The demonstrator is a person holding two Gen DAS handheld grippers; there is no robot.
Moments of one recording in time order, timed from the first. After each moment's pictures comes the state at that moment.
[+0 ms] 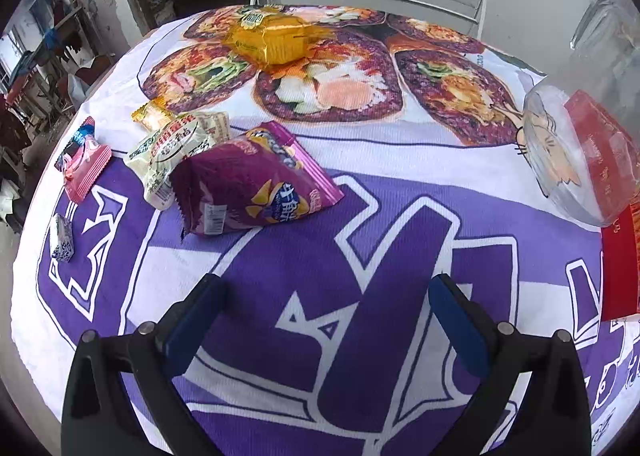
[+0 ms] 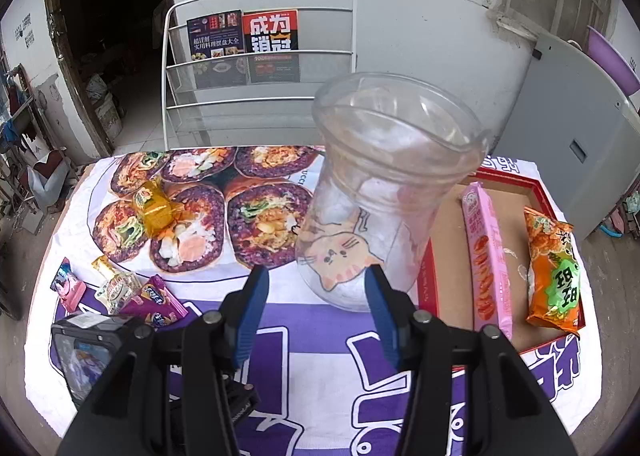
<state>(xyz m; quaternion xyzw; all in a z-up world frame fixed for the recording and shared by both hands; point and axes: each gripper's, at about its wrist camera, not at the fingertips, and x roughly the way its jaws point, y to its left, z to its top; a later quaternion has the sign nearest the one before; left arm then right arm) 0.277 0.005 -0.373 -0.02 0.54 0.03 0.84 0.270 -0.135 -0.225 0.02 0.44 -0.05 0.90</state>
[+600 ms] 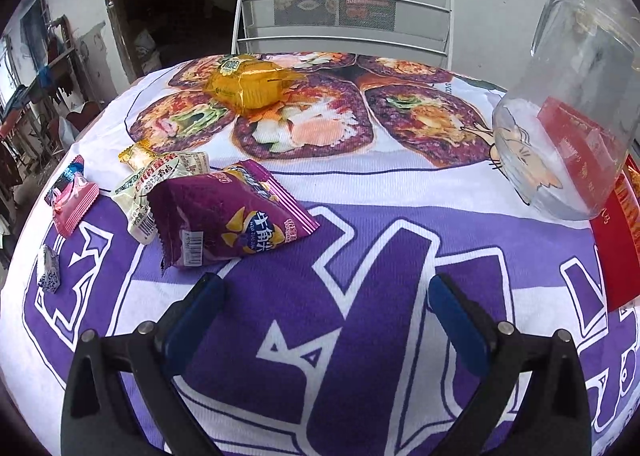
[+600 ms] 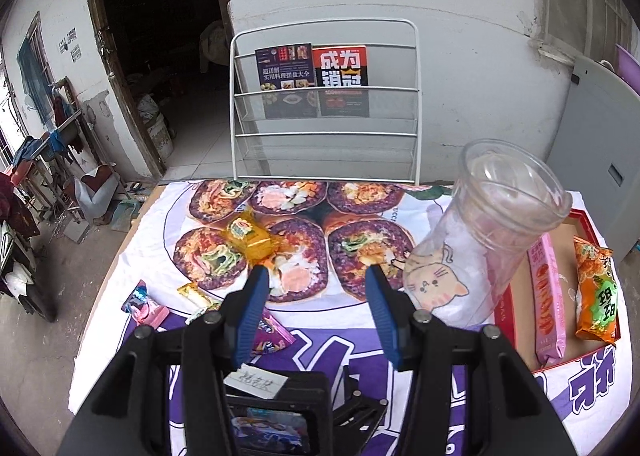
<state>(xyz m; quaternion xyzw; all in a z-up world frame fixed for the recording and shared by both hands) 0.266 -0.001 -0.375 0.00 0.46 0.00 0.89 0.265 -0.045 -0.190 0.04 0.40 0.03 0.92</state>
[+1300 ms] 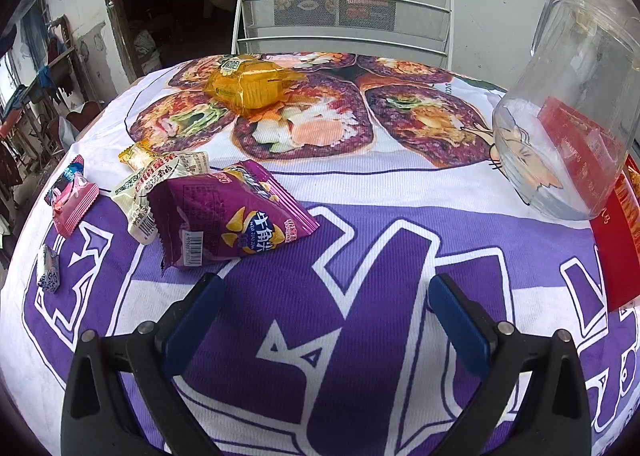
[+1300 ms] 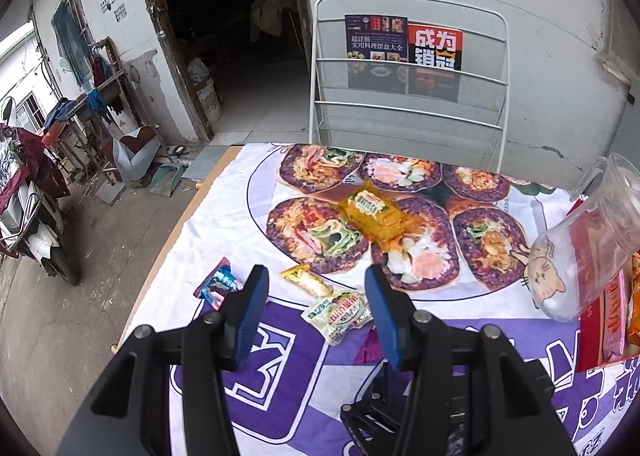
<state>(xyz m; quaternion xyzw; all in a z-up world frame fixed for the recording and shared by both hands) 0.265 -0.001 -0.375 0.00 0.46 0.00 0.89 0.282 0.094 -0.225 0.02 0.44 0.11 0.89</state>
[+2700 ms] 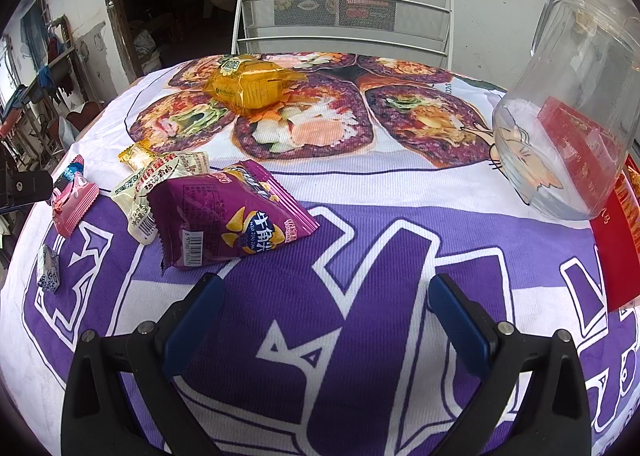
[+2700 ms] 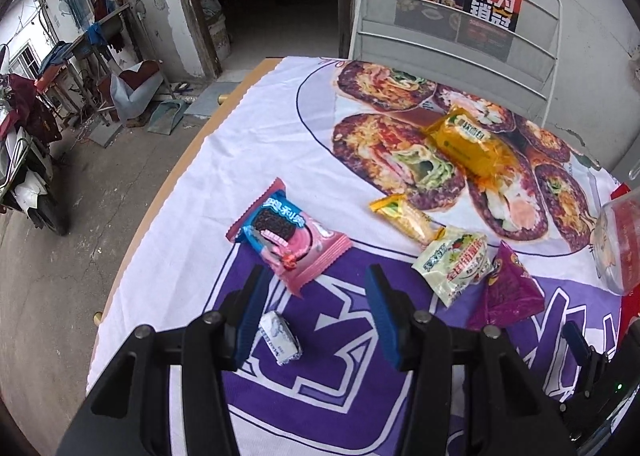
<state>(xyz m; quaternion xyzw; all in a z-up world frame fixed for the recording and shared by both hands) 0.265 -0.001 -0.375 0.00 0.46 0.00 0.89 0.284 0.188 -0.308 -0.02 0.51 0.12 0.85</state>
